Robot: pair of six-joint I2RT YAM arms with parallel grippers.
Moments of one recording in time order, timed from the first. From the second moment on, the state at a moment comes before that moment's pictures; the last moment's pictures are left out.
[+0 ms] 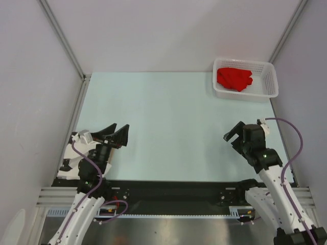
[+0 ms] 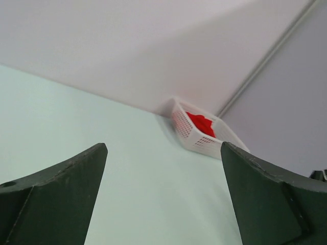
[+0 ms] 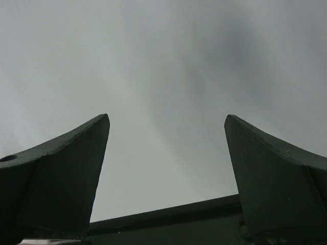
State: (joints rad) left arm -0.31 0.13 0.10 0.38 -0.03 -0.61; right arm 0.20 0.64 0.63 -0.73 0.19 0.89
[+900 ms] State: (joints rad) left arm -0.31 0.76 0.51 0.07 -0.32 -0.58; right arm -0.15 2.23 2.14 -0.46 0.01 0.62
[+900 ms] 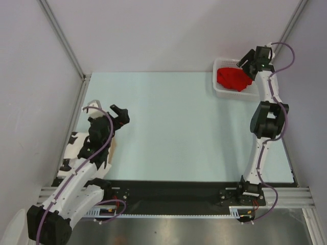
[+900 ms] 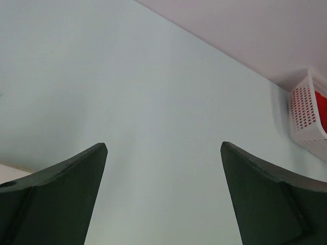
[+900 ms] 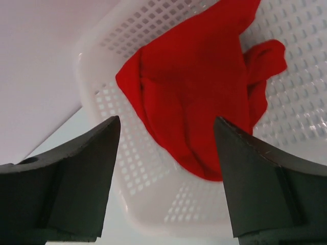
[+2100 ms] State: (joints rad) left arm -0.26 0.70 0.81 -0.42 0.04 -0.43; right arm 0.11 1.71 2.50 -0.35 -0.08 0.65
